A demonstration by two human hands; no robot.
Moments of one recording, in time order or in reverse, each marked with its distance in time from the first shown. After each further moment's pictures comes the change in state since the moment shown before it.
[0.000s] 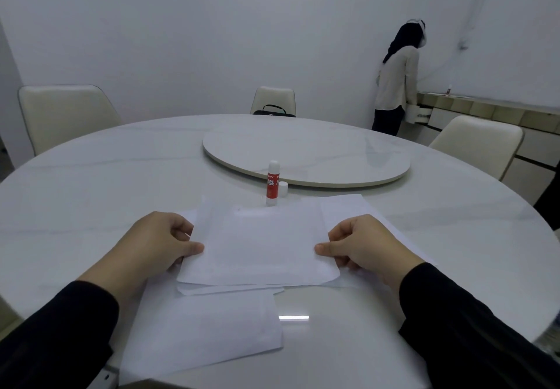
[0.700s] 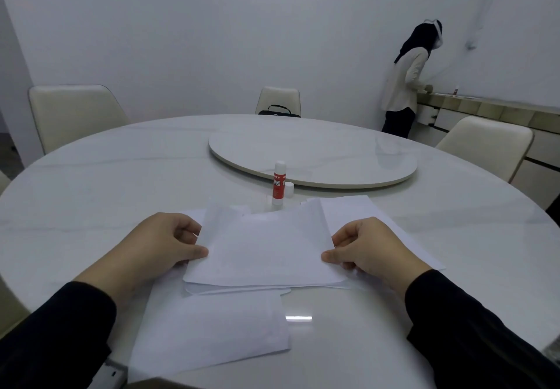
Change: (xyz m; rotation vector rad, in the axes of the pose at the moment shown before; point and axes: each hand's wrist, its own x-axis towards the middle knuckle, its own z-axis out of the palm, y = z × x) left_hand 0.000 -0.007 -0.008 -0.011 -0.078 0.031; right_hand 0.004 0.005 0.004 -0.024 0.027 -0.006
